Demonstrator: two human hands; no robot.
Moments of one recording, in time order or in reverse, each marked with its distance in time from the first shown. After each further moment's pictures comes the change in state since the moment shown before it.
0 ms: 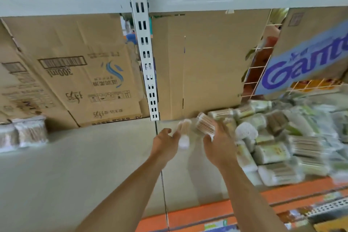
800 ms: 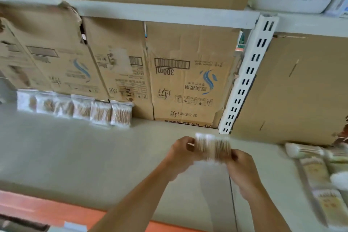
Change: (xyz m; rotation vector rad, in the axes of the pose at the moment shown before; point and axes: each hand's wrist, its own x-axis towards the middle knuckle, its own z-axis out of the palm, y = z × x) left_hand -0.015 -0.086 -0.140 -0.333 -0.054 0.057; right_hand -0.023 -0.092 0.098 0.257 -0.305 0.070
